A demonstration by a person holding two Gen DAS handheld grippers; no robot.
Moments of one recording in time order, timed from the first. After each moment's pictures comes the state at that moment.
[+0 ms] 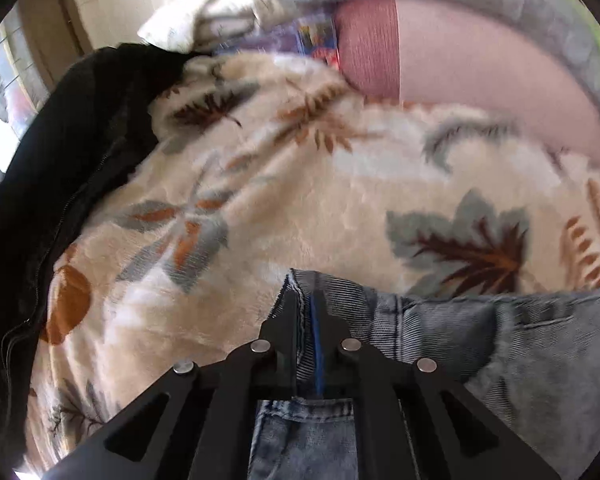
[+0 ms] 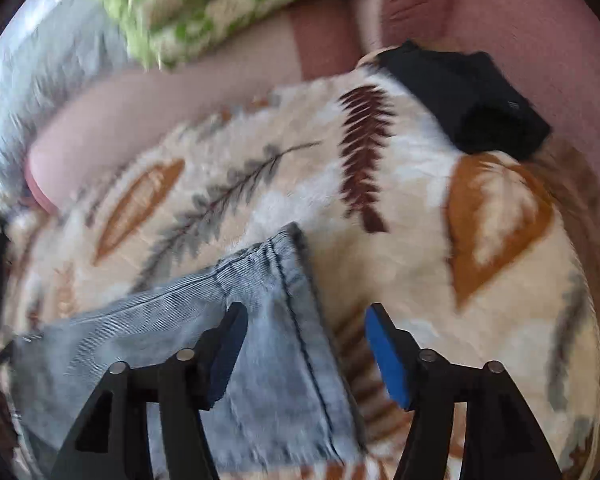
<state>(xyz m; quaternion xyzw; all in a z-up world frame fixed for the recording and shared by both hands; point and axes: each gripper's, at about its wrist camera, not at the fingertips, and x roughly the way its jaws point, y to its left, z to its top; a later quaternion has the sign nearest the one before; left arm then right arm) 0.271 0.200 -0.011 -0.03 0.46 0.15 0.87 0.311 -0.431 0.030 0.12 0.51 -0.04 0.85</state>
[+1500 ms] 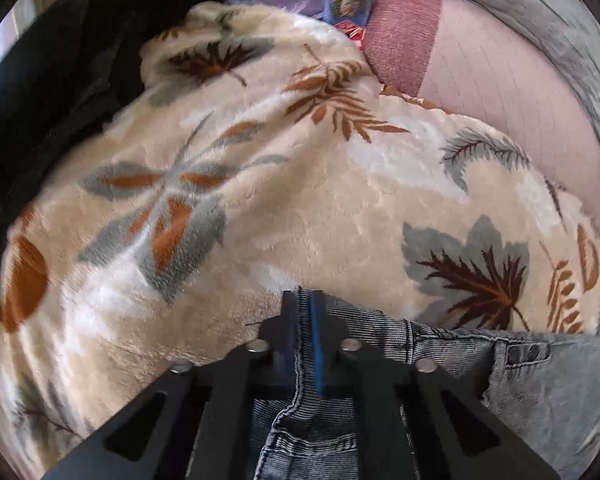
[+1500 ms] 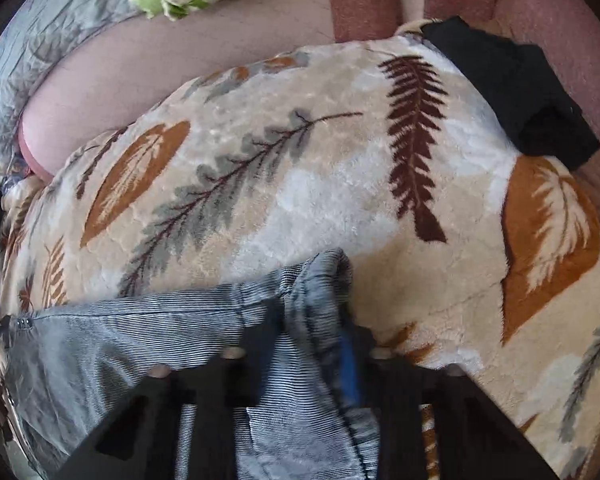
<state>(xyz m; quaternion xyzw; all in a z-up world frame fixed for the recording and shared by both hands) 0.302 0.228 -0.036 -0.12 0.51 0.12 0.84 0.372 -0.388 -0.003 0.06 0.57 -0.02 0.82</state>
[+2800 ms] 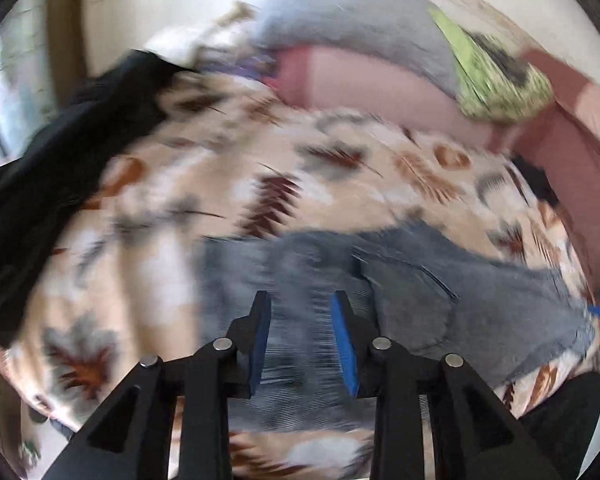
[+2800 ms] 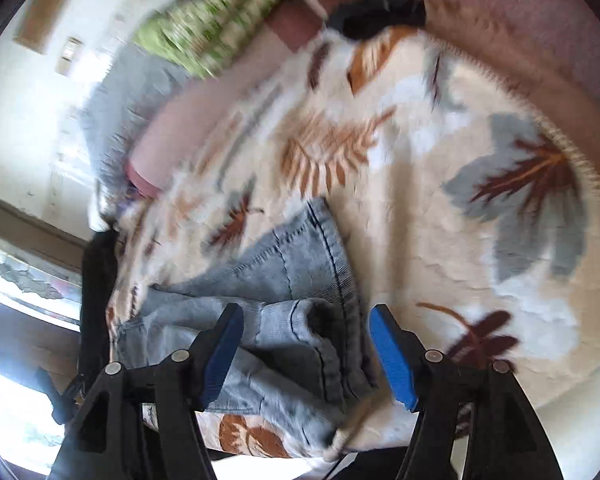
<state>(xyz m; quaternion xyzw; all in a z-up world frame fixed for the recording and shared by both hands) 0.015 0.156 0.042 -0.06 0.44 -0.01 0.90 0.083 -0.449 0.035 0.28 0.52 0.07 0.80</state>
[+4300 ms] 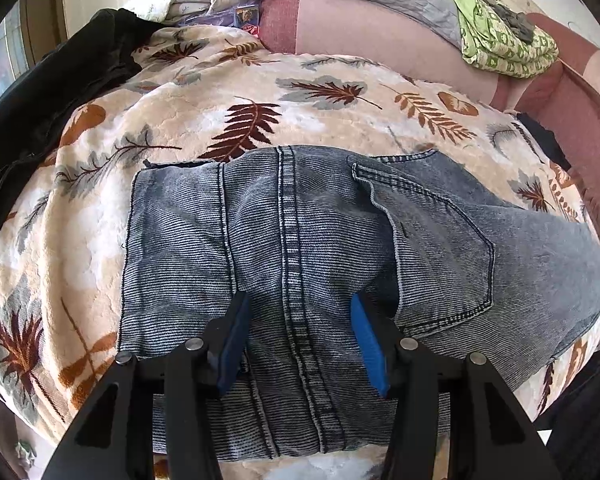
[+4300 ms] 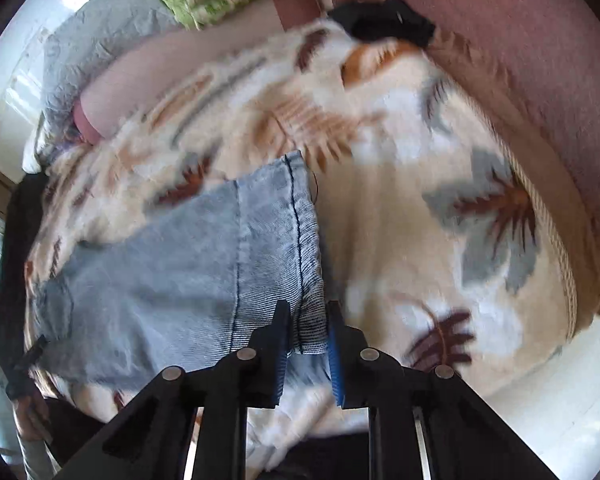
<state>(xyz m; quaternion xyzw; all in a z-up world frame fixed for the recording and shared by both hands) 0.027 0.141 -0.031 -0.06 0.48 -0.01 0.88 0.076 -0.414 0.033 0.11 0.60 -0.02 0.79</state>
